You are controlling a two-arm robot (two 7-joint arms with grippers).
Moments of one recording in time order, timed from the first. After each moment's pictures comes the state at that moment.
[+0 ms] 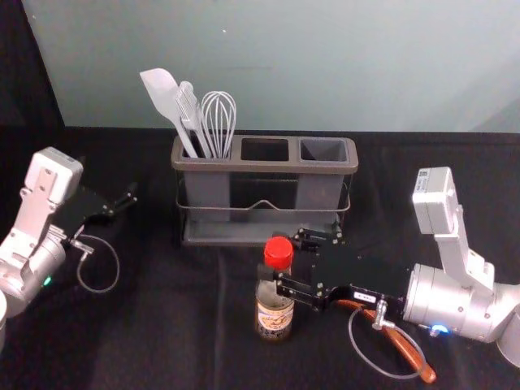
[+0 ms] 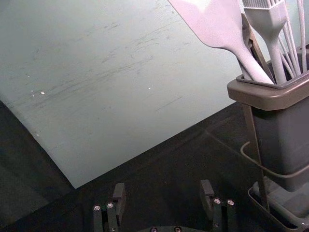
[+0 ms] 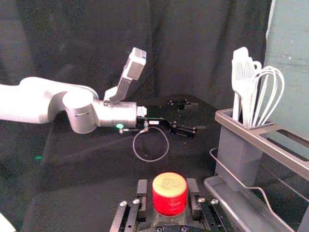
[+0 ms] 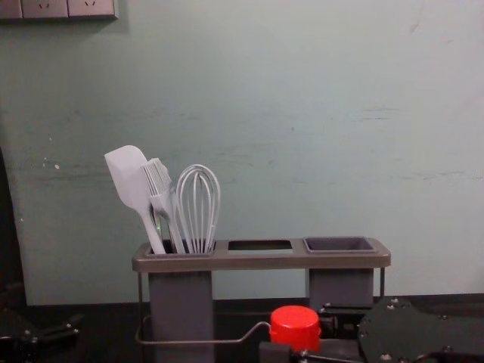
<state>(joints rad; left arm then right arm) -0.20 0.60 0.45 -1.41 -0.25 -0.12 0.03 0.21 0.62 -0.55 -1.67 0.53 -0.01 0.69</state>
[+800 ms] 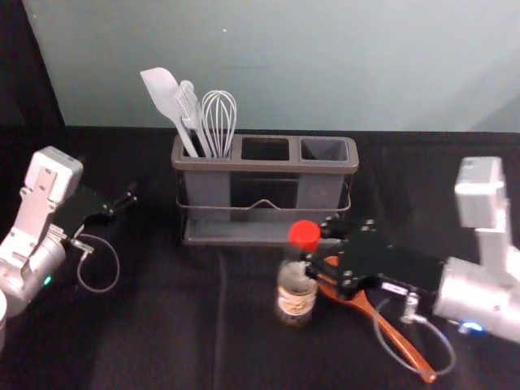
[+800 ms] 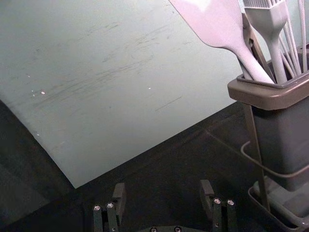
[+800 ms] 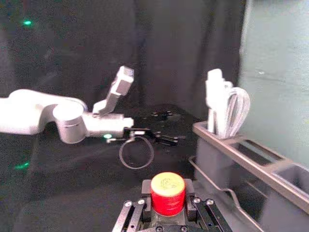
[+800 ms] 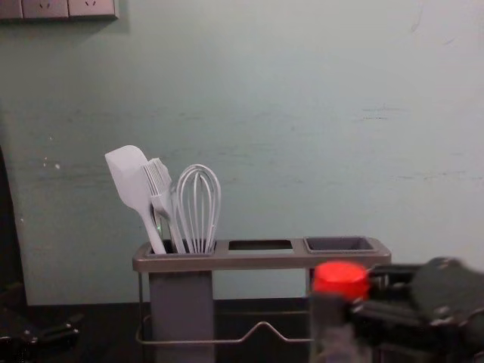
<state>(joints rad) -0.20 0.60 0.45 -1.41 -0.25 -0.12 0.03 0.13 0.70 -0.46 -1.79 0.56 -0.02 0.63</state>
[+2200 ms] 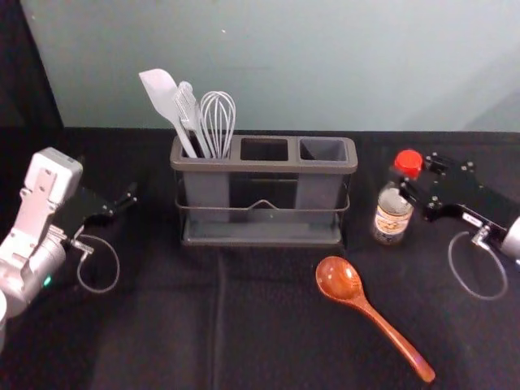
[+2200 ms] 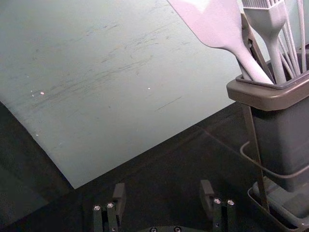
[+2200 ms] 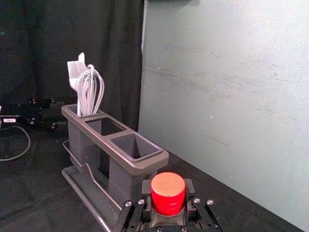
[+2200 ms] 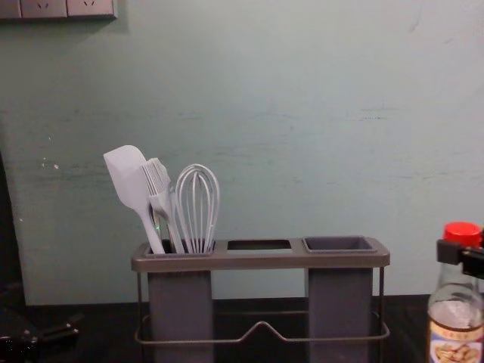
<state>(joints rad) -0.20 0.60 0.45 -1.41 -0.25 -0.12 0.03 0.21 0.63 -0.28 -1.48 0.48 -0.13 0.58</state>
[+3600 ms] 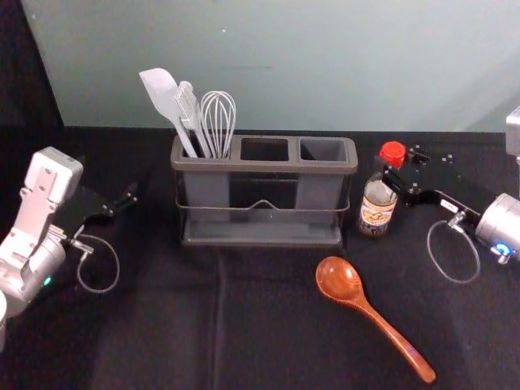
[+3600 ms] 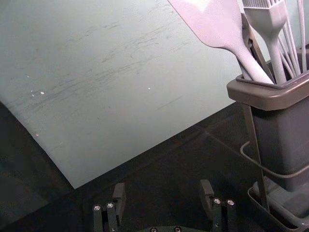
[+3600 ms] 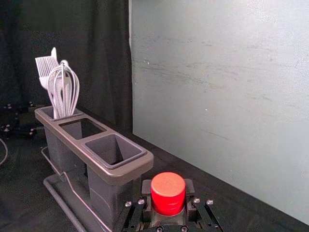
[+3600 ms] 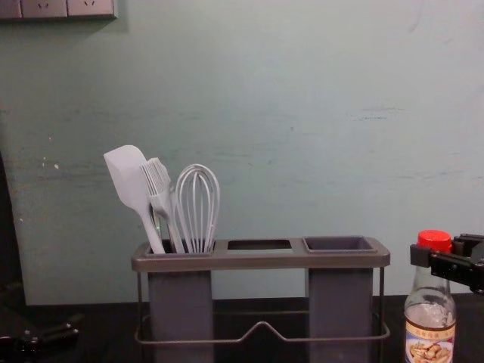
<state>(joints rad) -0.20 0.60 0.45 -1.41 -0.25 -0.12 0.03 0.32 0.53 -0.31 -1.33 0.46 -0.10 0.59</state>
